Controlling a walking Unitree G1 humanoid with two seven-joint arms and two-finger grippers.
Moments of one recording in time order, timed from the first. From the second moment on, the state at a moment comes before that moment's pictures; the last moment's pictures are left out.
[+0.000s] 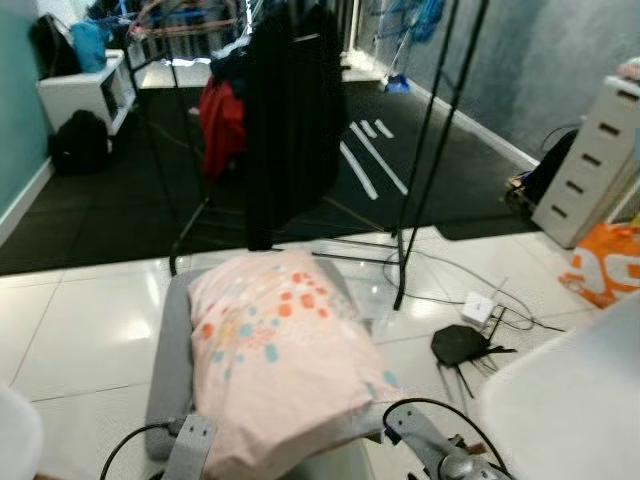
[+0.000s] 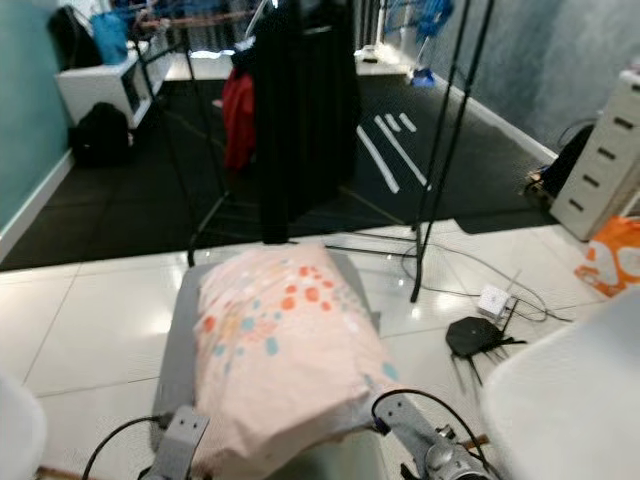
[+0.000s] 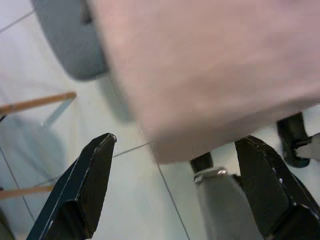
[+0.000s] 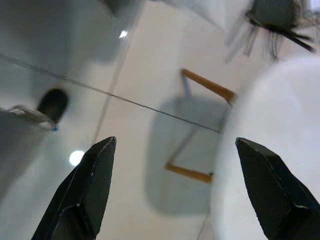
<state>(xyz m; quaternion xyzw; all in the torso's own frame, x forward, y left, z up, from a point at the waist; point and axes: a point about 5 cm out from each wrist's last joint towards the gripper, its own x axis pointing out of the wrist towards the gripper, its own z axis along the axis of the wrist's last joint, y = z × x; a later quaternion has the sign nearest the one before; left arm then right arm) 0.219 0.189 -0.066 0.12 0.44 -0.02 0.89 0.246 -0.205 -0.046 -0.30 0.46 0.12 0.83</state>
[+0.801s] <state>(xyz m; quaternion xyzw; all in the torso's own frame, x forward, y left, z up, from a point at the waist) 0.212 0.208 -0.065 0.18 0.44 0.12 0.87 0.362 -0.196 0.084 0.05 0.16 0.07 0.98</state>
